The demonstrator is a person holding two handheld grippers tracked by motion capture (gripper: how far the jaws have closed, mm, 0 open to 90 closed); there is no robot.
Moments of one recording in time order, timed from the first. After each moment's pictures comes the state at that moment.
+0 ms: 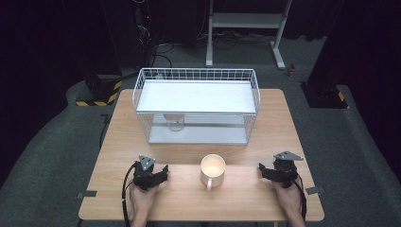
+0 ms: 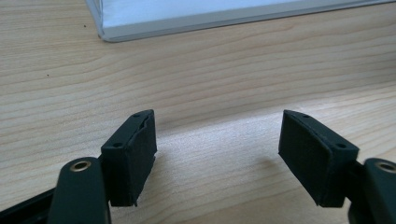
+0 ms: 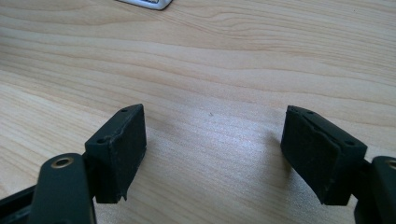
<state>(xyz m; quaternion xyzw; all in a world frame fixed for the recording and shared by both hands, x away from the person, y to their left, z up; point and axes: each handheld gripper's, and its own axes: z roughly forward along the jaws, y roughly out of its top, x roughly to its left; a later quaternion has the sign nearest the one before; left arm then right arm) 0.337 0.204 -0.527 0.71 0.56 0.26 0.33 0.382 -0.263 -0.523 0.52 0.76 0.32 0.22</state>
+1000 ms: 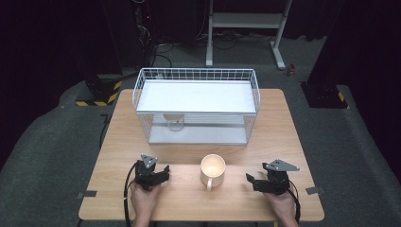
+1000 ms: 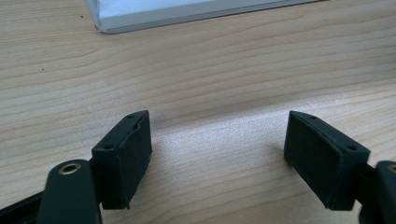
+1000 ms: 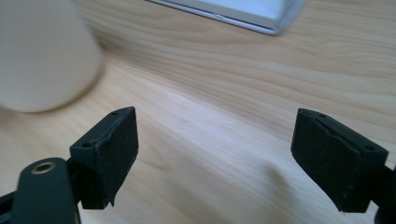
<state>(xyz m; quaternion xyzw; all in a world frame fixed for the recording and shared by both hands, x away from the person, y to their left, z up) 0.342 0.200 -0.528 0.71 0.57 0.26 0.32 0.346 -0.235 -0.514 0.43 0.79 0.41 0.16</state>
